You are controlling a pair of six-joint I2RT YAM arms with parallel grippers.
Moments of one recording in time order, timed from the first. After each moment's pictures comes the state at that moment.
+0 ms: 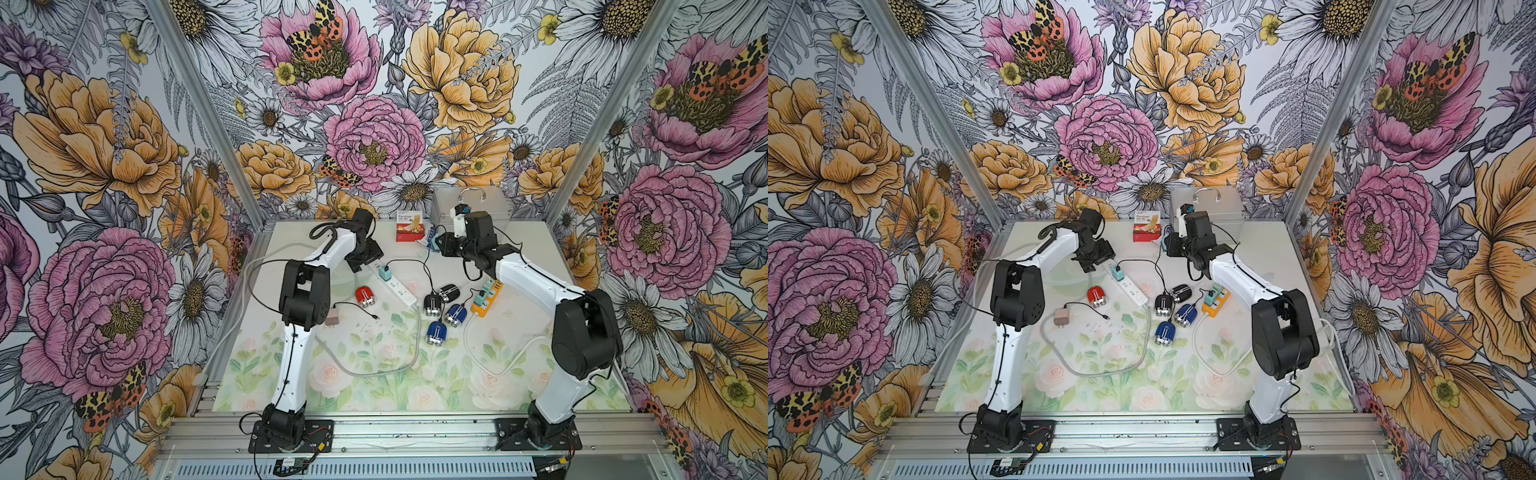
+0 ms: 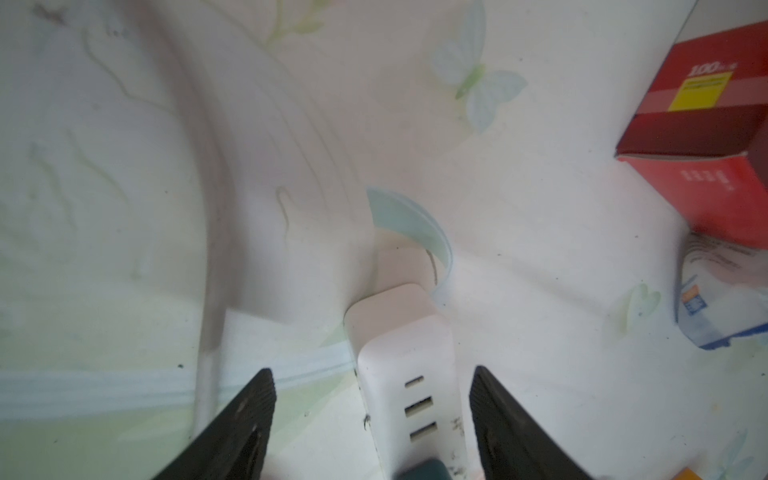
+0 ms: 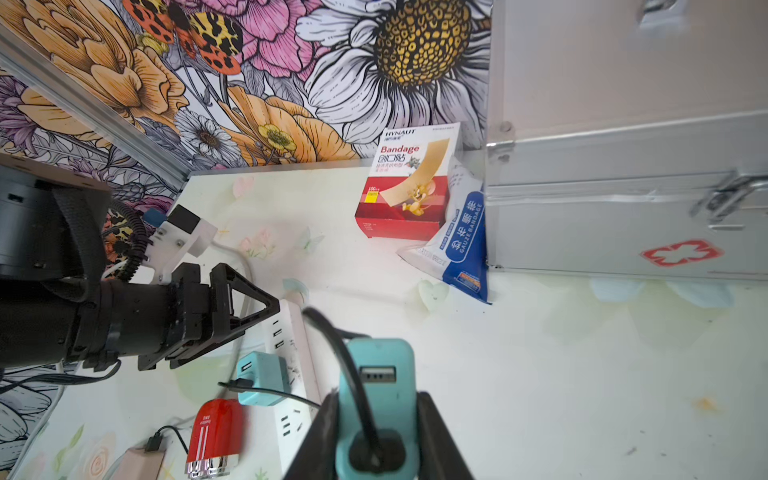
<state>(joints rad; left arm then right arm) -0.31 2.35 2.05 -0.95 0.07 -0.80 0.34 1.81 1.39 -0.19 -0.19 0.35</state>
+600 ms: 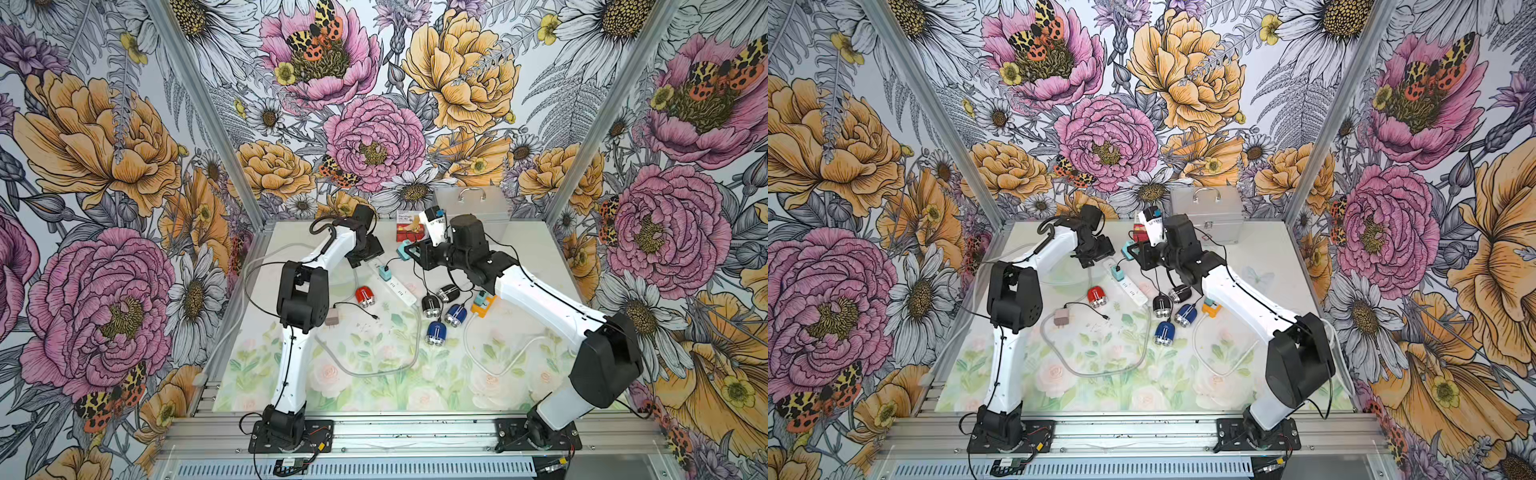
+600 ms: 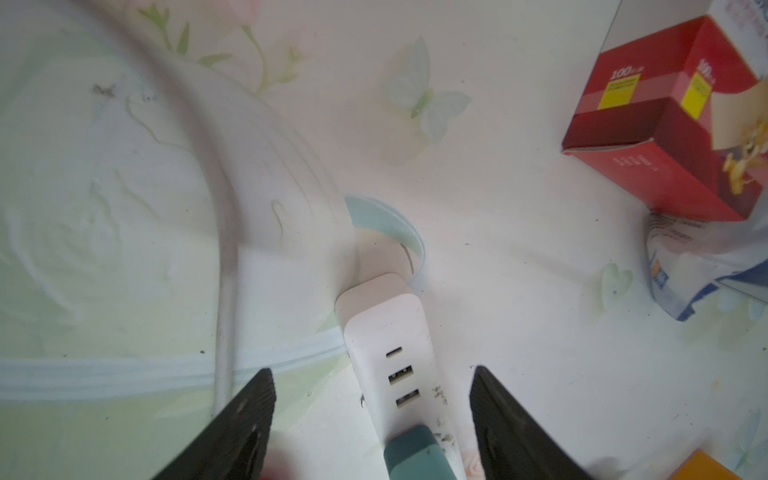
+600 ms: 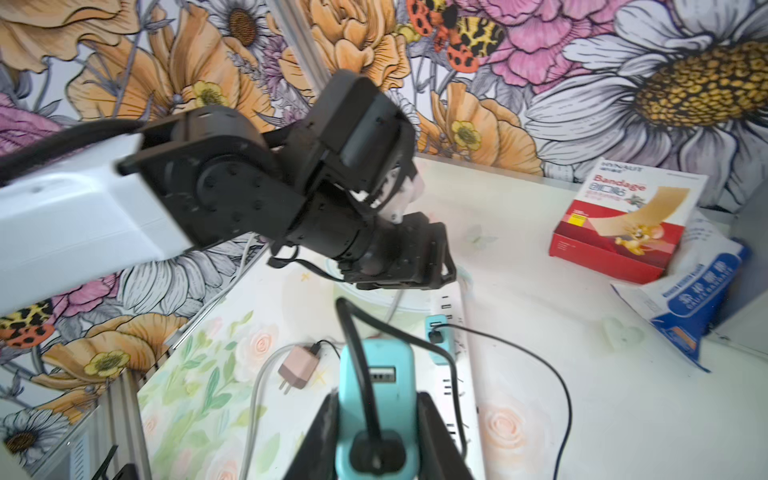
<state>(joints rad) -0.32 2.31 2.05 -0.95 0.03 -0.74 0.56 1.57 1.34 -0.21 -0.36 0.25</state>
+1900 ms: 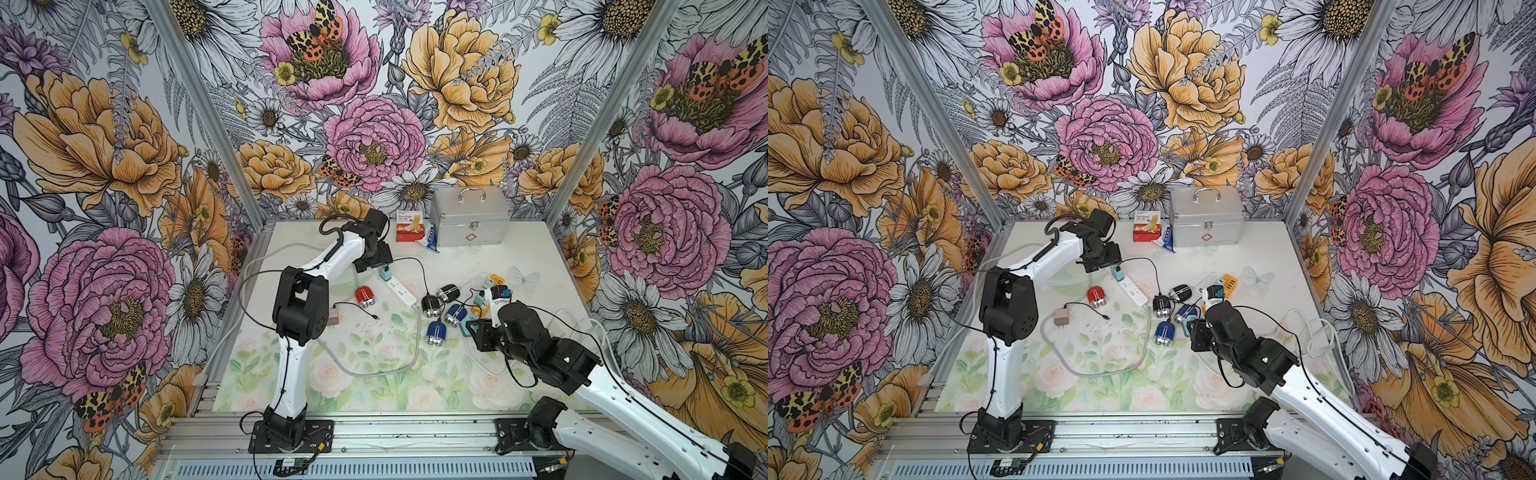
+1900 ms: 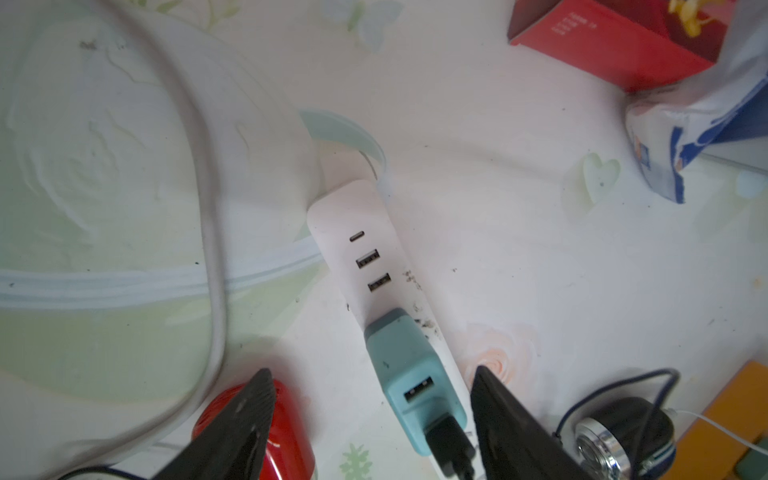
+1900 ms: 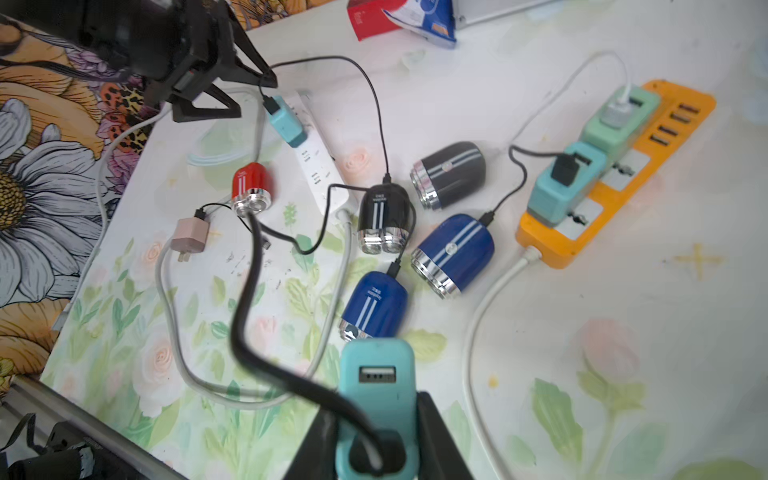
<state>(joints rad) -0.44 2.15 1.88 -0.94 -0.05 -0.64 0.71 0.79 0.65 -0.66 0.11 0.65</state>
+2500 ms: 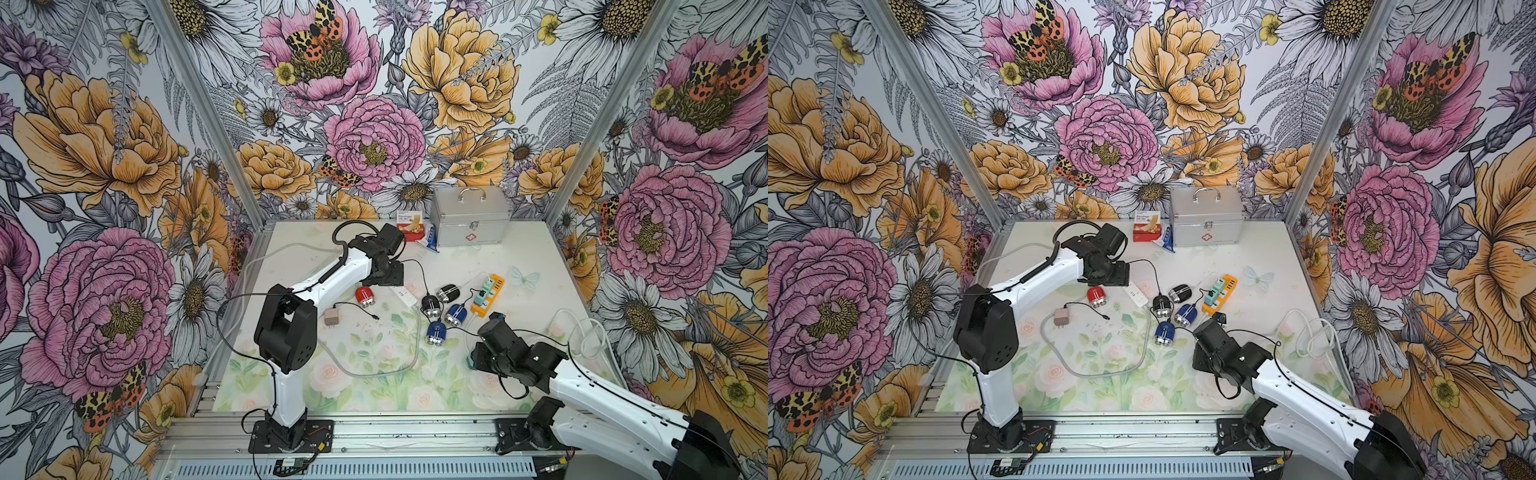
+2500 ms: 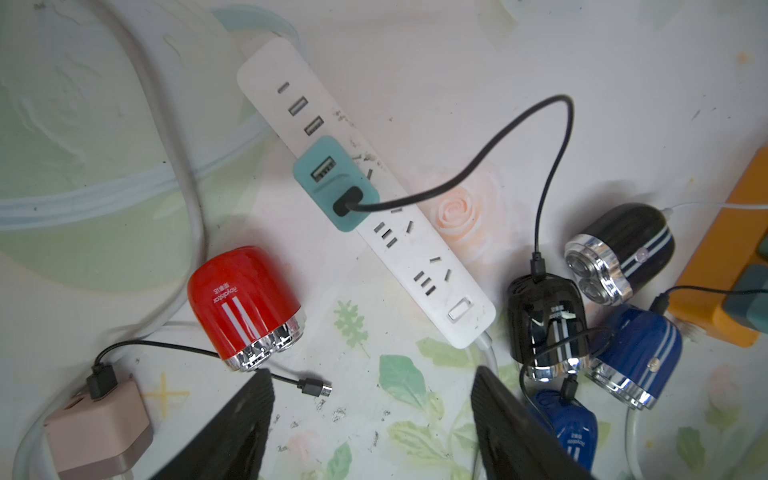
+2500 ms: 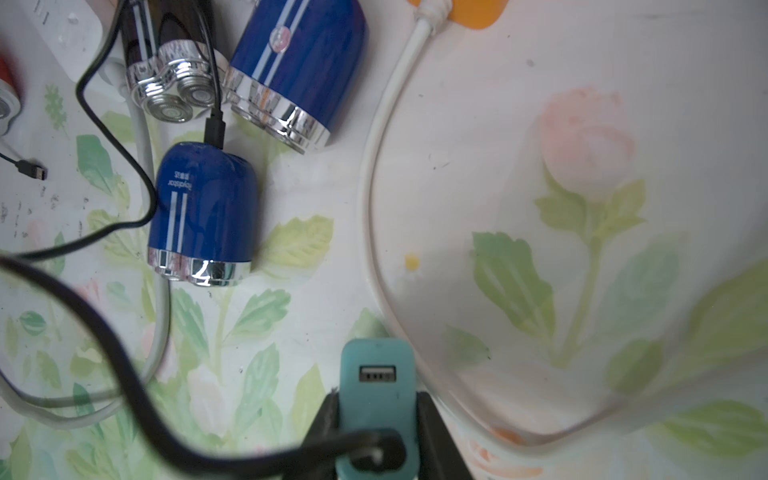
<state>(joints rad) -0.60 1.89 1.61 -0.94 -0.09 -0.51 0.71 0.93 0.50 -0.67 0.09 0.86</state>
